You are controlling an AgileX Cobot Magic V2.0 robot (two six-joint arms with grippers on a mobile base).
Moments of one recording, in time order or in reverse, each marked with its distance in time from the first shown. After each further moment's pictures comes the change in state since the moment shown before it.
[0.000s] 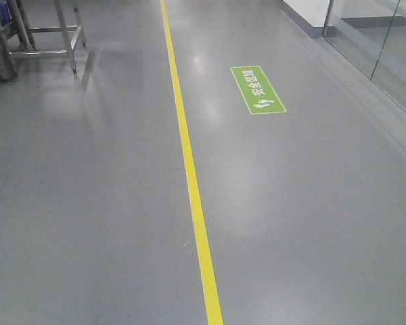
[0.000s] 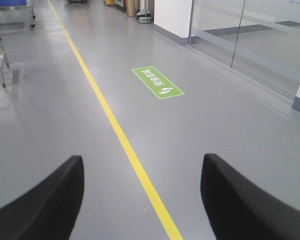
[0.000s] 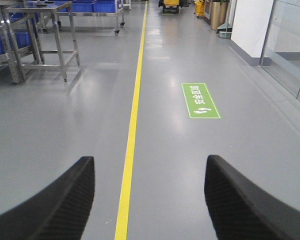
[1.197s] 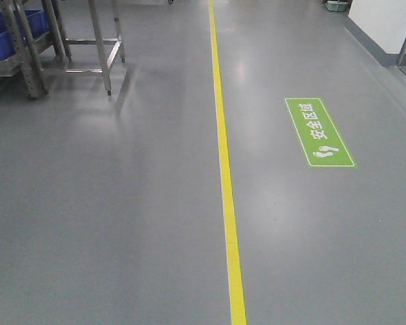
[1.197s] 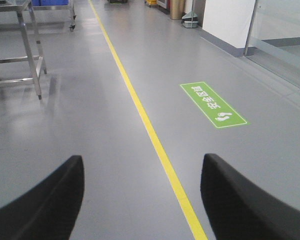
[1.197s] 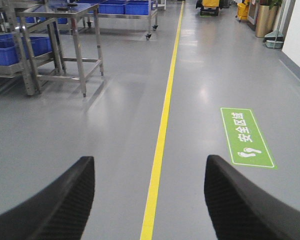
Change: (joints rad) left arm 0.000 0.000 0.003 0.000 0.000 0.000; right arm 0.000 0.000 0.000 0.000 0.000 -0.001
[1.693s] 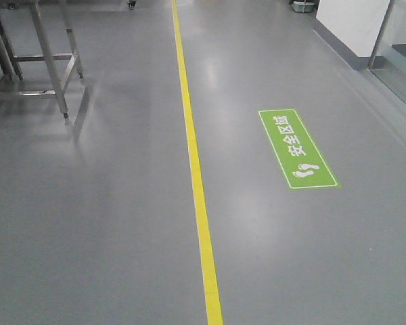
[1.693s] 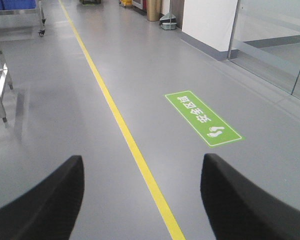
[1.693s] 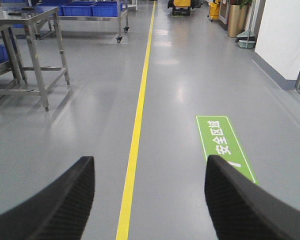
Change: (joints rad) left arm 0.000 0.000 0.000 0.000 0.000 0.000; right arm 0.000 0.000 0.000 0.000 0.000 0.000
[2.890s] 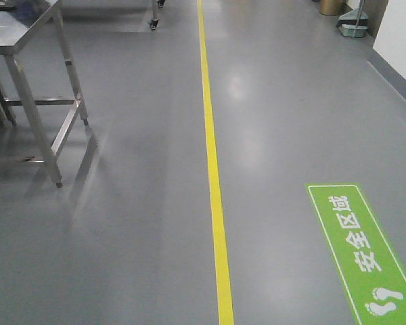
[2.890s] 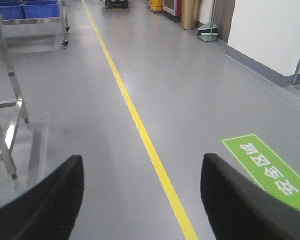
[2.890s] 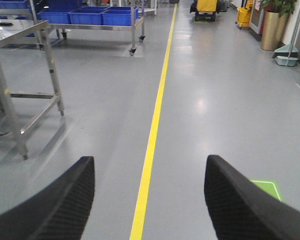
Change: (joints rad) left arm 0.000 0.000 0.000 0.000 0.000 0.000; right arm 0.000 0.000 0.000 0.000 0.000 0.000
